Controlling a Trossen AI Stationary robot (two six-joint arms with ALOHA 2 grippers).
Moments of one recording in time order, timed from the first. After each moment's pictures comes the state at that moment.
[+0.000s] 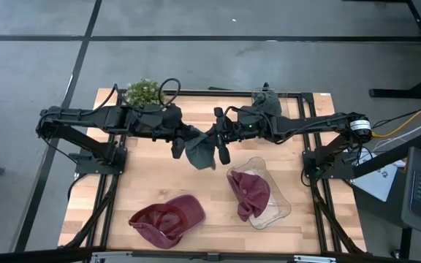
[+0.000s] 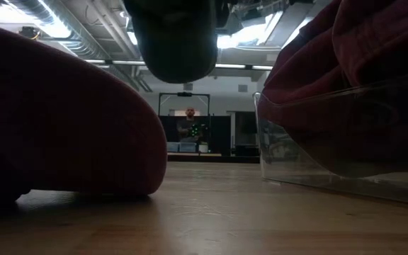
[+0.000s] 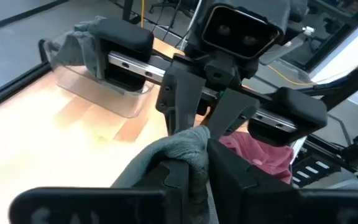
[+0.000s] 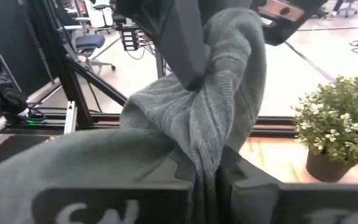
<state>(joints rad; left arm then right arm) -0.07 1.22 1.34 -0.55 -0.21 -0.51 -0.05 1.55 1.24 0.17 -0.15 0.02</state>
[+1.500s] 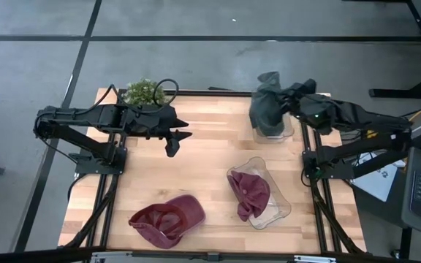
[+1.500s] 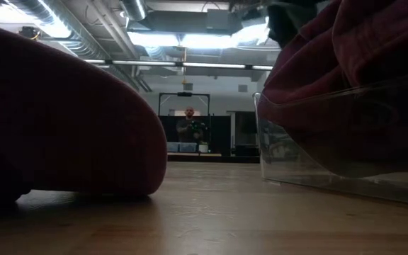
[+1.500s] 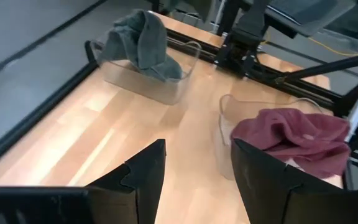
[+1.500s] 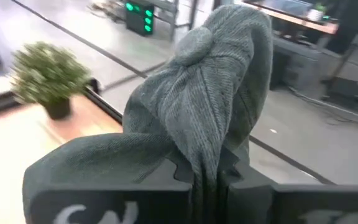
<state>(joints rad) -0.07 1.18 1.34 -0.70 -0.31 -0.40 -0.05 0.99 1.24 -0.68 0.84 0.21</state>
